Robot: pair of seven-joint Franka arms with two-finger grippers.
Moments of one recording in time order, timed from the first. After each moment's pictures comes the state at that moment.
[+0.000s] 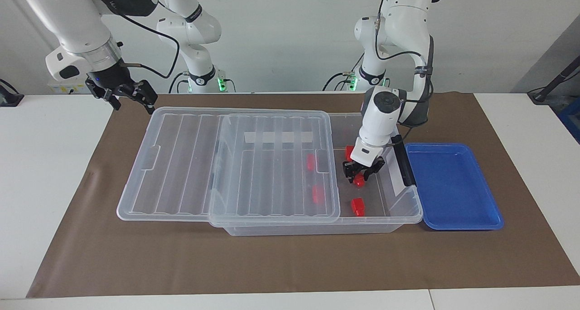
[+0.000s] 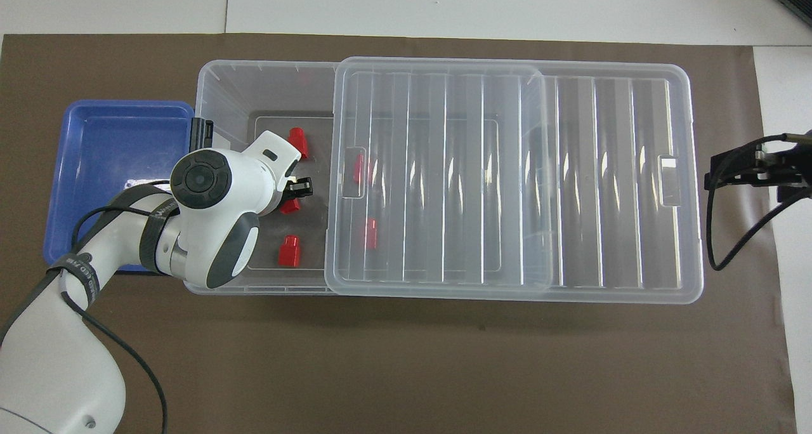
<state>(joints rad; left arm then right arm) -0.22 0.28 -0.16 -2.06 0.08 2.48 -0.53 0.03 0.01 -0.07 -1.56 0.00 1.54 0.15</state>
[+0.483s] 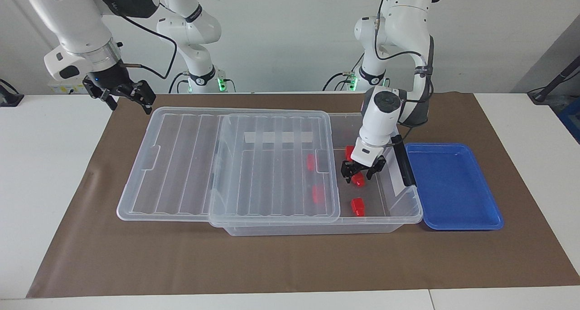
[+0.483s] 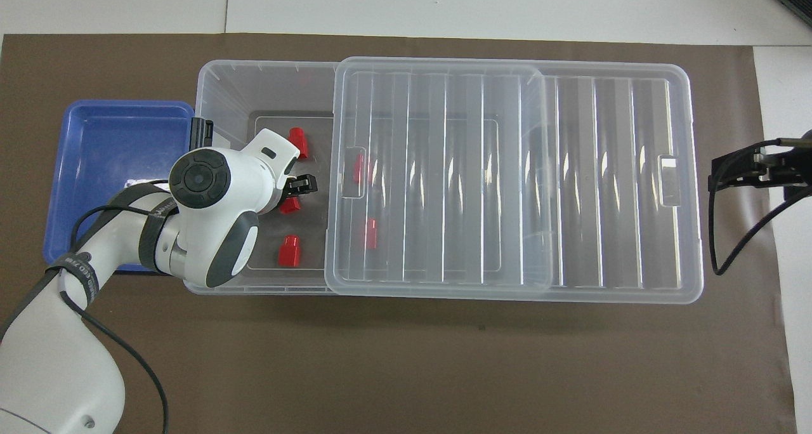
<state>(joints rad) -0.22 0.28 -0.16 -2.05 0.08 2.48 -0.58 0.04 0.01 -0.06 -1.56 -0.06 1.54 0.13</state>
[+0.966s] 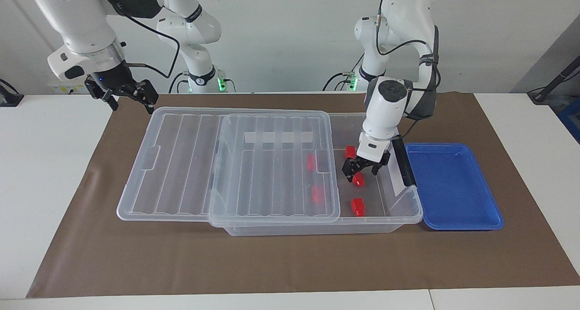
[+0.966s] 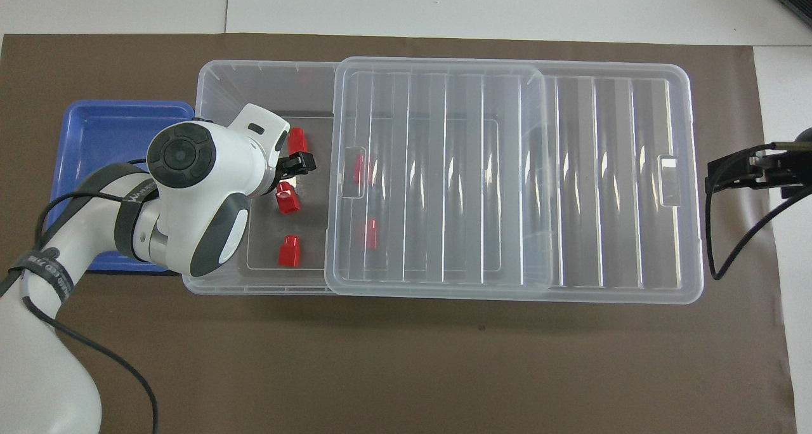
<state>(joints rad) -0.22 0.22 -0.16 -1.92 0.08 2.29 -0.66 0.04 0.01 -0.05 -1.56 -0.06 1.54 0.07</state>
